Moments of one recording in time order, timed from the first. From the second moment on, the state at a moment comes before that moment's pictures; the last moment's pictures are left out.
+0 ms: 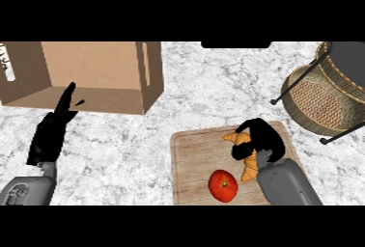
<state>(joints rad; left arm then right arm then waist) -0.14 0.30 -0.01 -1.48 -0.12 0.13 0.09 -0.31 -0.09 0.26 -1.43 0.61 0.18 1.08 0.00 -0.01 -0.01</state>
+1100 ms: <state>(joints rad) -0.20 0.28 -0.03 -1.45 -0.14 0.10 0.08 -0.90 -0.02 0.09 -1.03 1.03 -0.22 1.12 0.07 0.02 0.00</state>
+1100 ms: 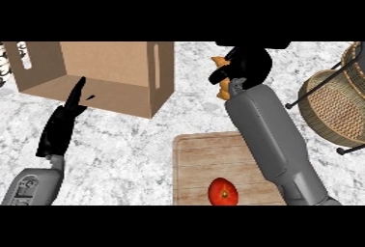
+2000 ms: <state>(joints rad) -0.14 0.29 0.01 -1.46 -0.13 0.09 0.06 -1.34 -0.13 -0.09 -0.76 1.44 -0.23 1.16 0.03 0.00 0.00</state>
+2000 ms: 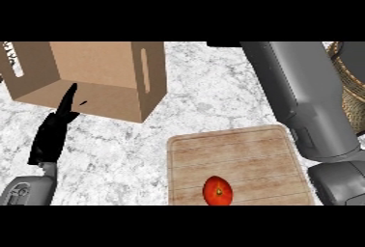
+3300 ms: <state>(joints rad) -0.11 0.28 0.04 -1.49 -0.14 0.08 0.09 -1.19 -0.44 -0.17 -0.69 1.48 0.00 0.97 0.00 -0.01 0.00</state>
